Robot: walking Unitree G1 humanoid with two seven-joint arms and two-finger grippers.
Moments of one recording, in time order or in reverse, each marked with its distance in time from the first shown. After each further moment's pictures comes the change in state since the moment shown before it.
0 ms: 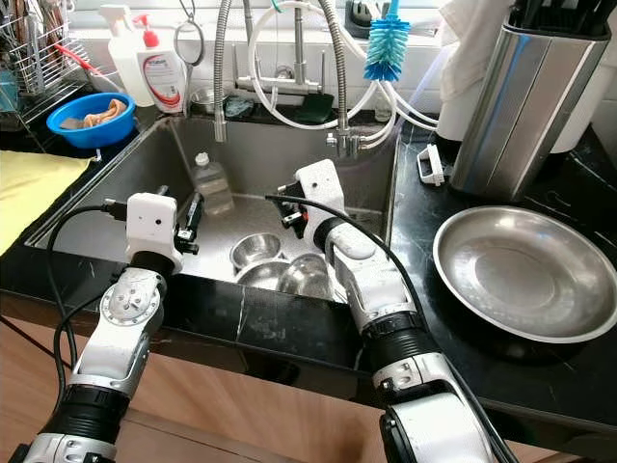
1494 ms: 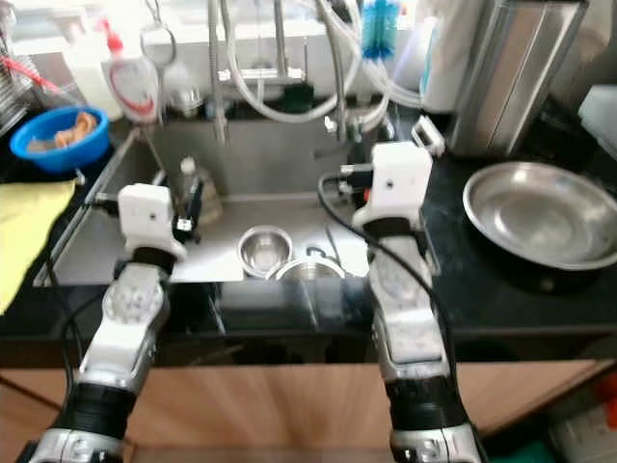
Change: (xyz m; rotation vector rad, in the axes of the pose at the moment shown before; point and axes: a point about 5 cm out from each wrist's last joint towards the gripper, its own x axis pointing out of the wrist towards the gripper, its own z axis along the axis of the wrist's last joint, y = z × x) left arm 0.000 -0.002 0.010 -0.058 -0.103 0.031; right arm -0.059 -0.016 0.026 0.025 -0.452 -0.413
